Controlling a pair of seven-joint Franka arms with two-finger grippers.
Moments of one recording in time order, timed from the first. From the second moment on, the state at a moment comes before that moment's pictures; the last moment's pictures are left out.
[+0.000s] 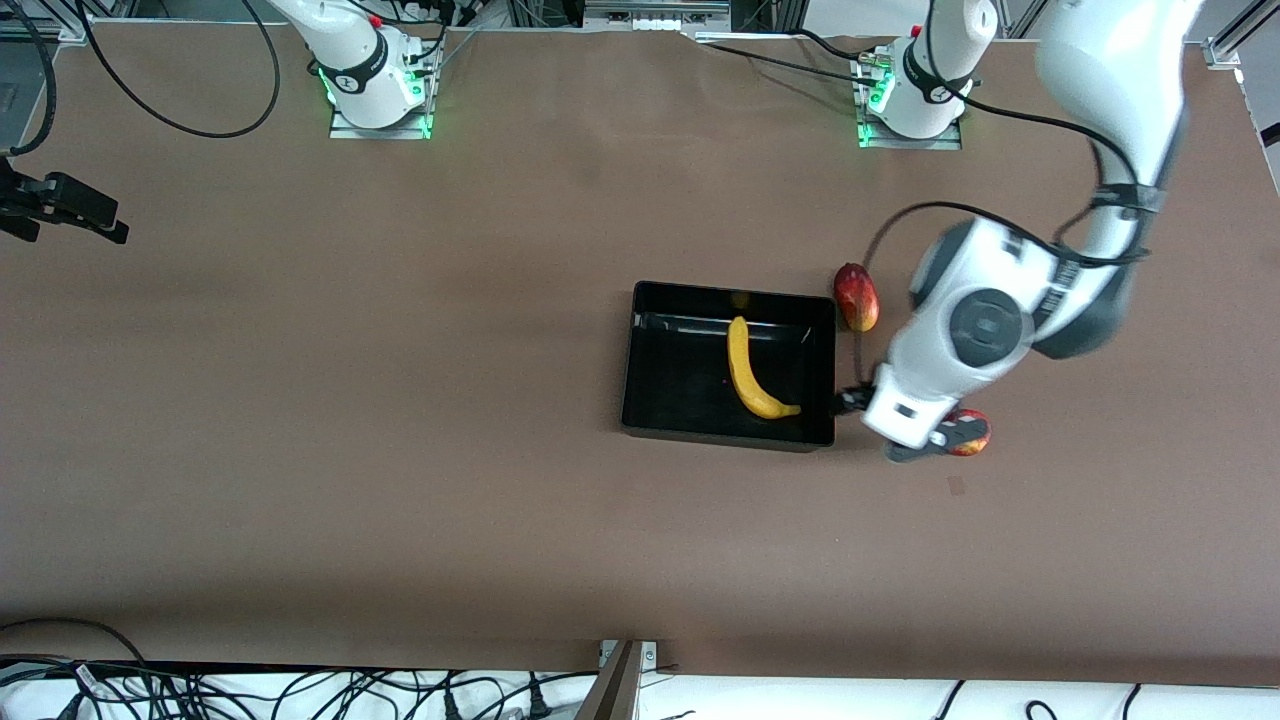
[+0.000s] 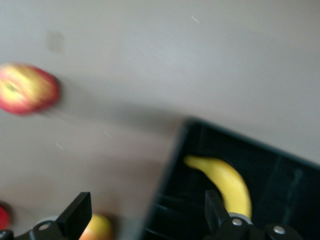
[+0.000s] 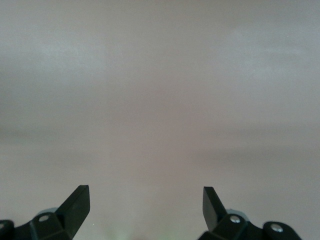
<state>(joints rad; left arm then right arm) -0.04 0.55 -0.42 -1.58 0.24 1.98 -0.82 -0.02 0.01 -0.07 -1.60 -0.02 1.56 -0.09</state>
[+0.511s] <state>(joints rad) -0.16 0.69 -0.42 -1.61 0.25 2.13 -0.92 -0.02 0.01 -0.07 -1.60 -0.02 1.56 -0.09</state>
